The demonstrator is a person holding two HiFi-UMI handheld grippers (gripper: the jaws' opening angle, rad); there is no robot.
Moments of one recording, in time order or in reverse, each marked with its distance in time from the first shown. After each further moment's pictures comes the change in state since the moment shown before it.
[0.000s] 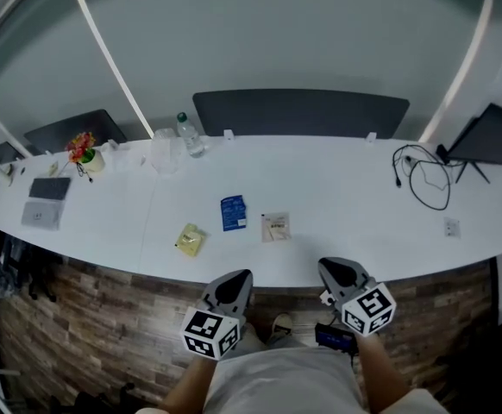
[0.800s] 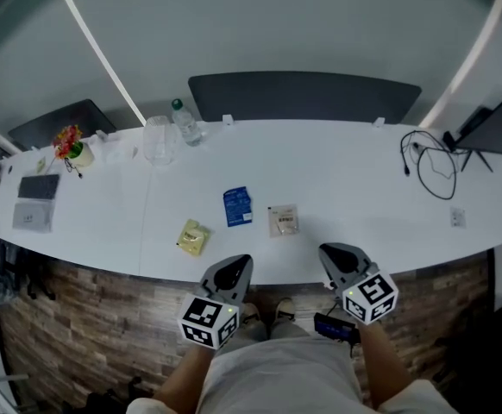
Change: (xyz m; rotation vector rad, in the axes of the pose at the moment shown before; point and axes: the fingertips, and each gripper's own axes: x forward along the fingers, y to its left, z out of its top) left arm 0.023 0.054 0.011 -0.003 0.052 -0.050; right arm 0.056 -0.005 0.003 0.014 0.098 -0.030
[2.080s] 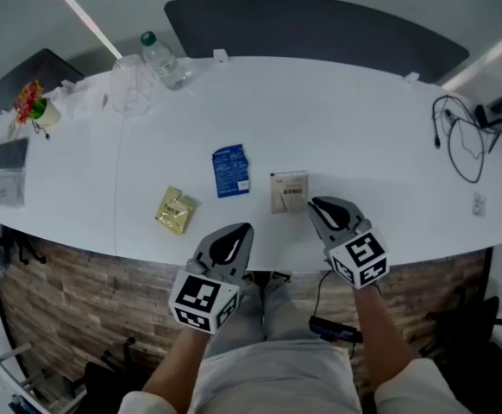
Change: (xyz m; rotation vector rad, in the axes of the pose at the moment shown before) left arm 0.072 0.053 -0.049 -0.063 0.105 0.019; right arm 0.118 -0.047 -0.069 -0.024 0.183 0.036
